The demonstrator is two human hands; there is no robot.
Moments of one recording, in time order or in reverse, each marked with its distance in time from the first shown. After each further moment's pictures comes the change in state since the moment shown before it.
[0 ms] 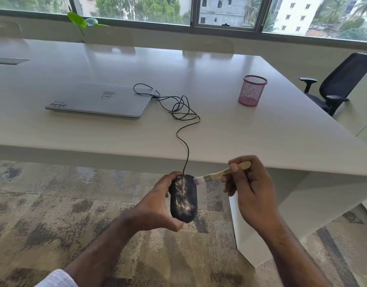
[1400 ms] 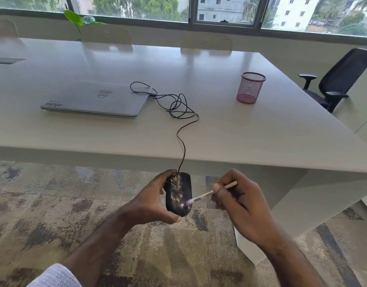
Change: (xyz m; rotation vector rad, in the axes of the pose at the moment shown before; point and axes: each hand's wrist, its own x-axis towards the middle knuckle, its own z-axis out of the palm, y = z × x) left_hand 0.011 -0.012 -0.007 0.012 -0.025 -0.072; right_hand -0.017 -0.002 -0.003 -0.060 -0.256 -0.059
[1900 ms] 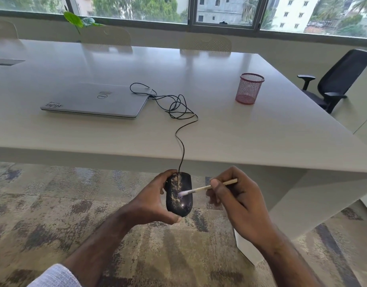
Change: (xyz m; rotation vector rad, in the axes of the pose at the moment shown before) left_hand -0.001 0.003 0.000 0.001 -0.007 0.012; right_hand 0.001 -0.001 0.004 0.064 0.040 -0.001
